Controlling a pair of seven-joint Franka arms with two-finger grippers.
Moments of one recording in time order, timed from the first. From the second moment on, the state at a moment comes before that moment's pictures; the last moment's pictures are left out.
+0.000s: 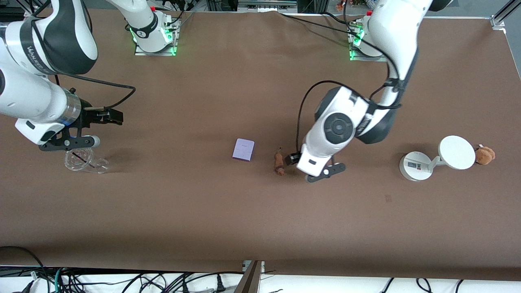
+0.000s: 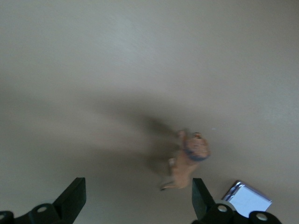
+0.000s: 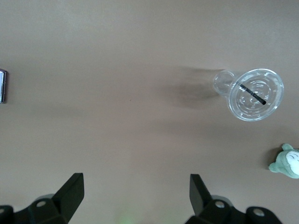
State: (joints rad) left arm -0.44 0.71 -0.12 -1.38 -0.07 2.07 -0.89; right arm 0.21 0.25 -0.07 -1.53 -0.01 1.57 0.02
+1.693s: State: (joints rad) left arm -0.53 0.88 -0.09 -1.32 -0.07 2.24 -0.79; right arm 0.44 0.44 -0.07 -1.53 0.07 1.76 0.37
